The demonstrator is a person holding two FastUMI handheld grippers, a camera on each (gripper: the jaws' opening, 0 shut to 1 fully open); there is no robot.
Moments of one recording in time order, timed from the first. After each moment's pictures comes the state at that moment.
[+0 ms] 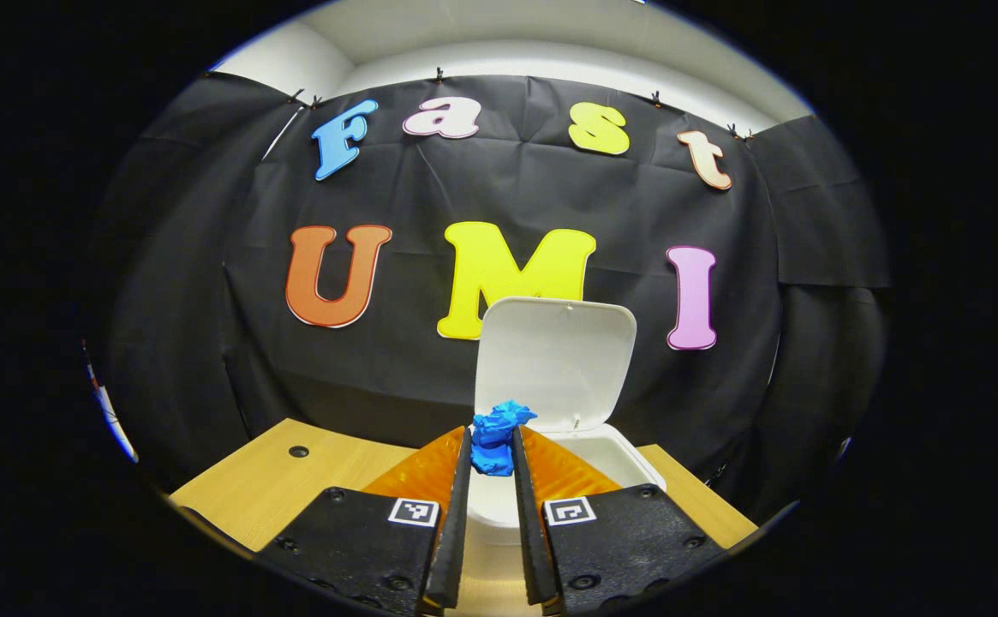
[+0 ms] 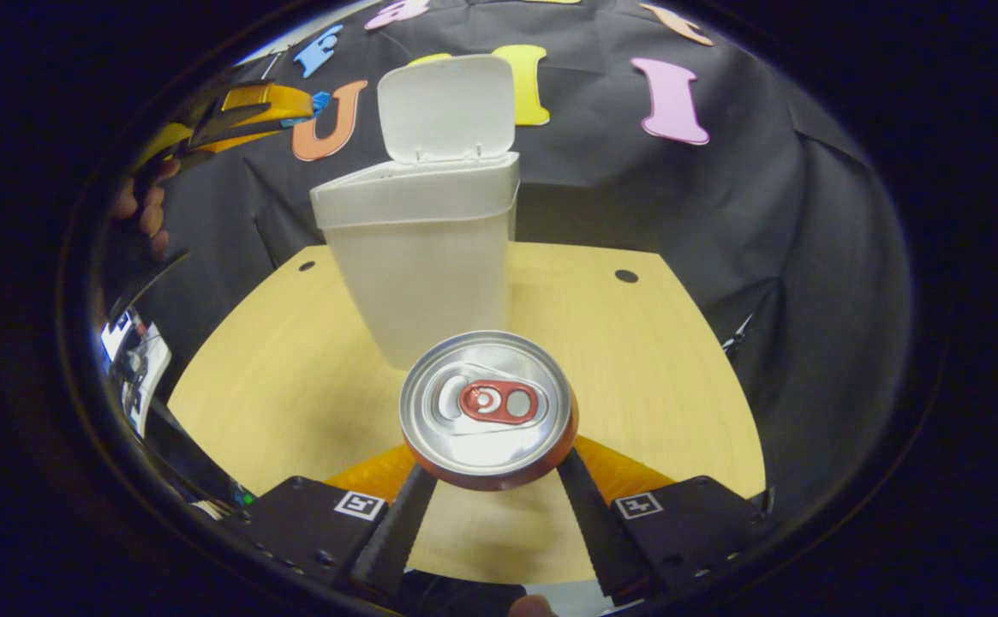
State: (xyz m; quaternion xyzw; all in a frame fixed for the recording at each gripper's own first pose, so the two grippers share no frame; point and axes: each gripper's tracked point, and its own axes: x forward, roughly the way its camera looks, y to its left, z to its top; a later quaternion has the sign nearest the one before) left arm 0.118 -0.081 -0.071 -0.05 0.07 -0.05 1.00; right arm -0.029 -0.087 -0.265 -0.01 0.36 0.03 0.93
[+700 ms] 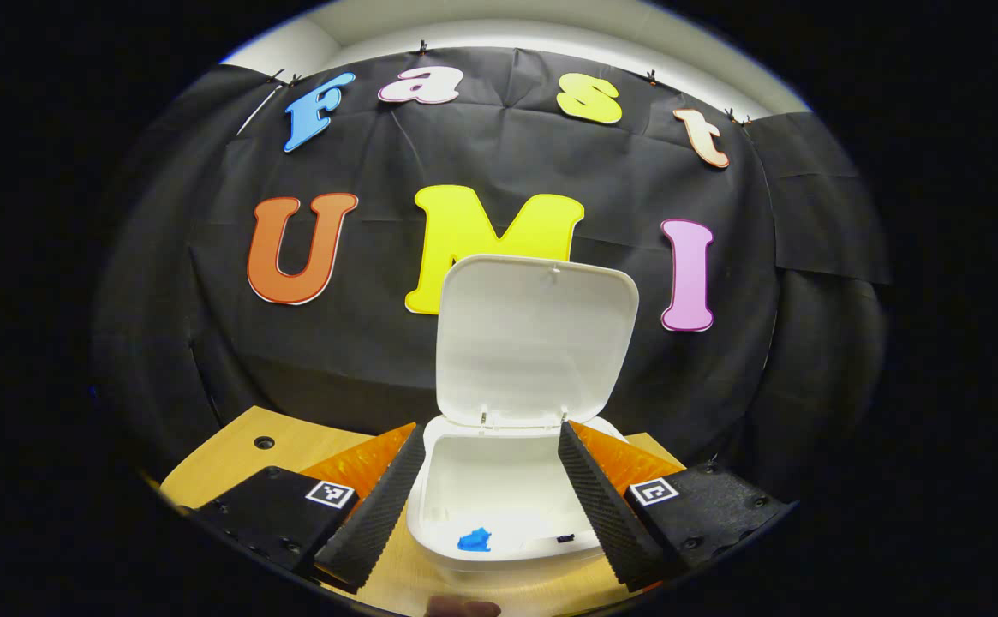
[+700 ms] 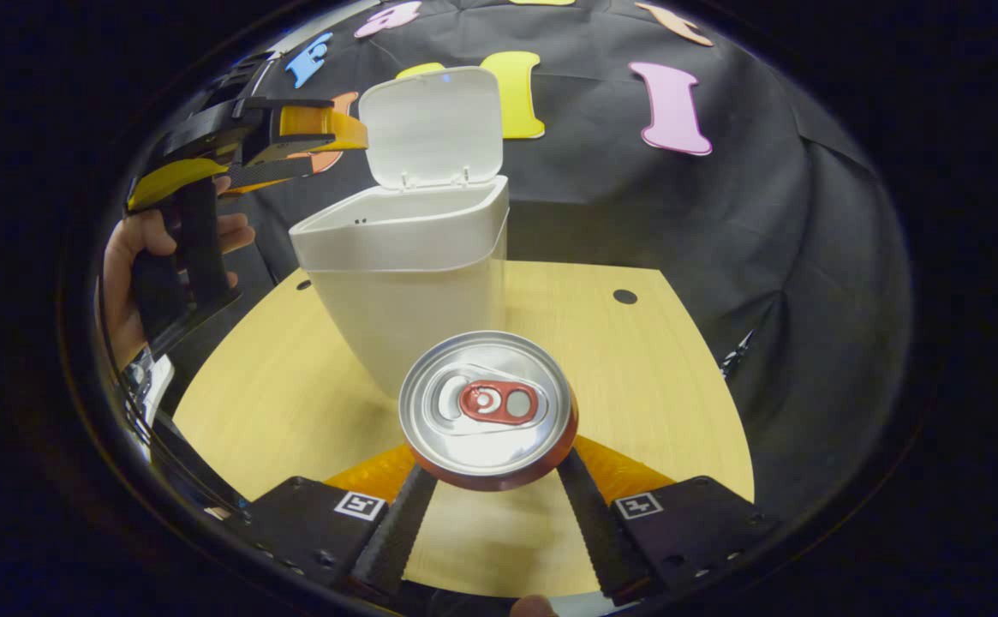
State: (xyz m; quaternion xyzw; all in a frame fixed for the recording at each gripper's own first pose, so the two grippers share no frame) left arm 0.161 -0.103 -0.103 -0.05 0.11 -0.08 0.99; right arm -0.003 -0.091 -0.245 -0.01 0.35 0.04 0.94
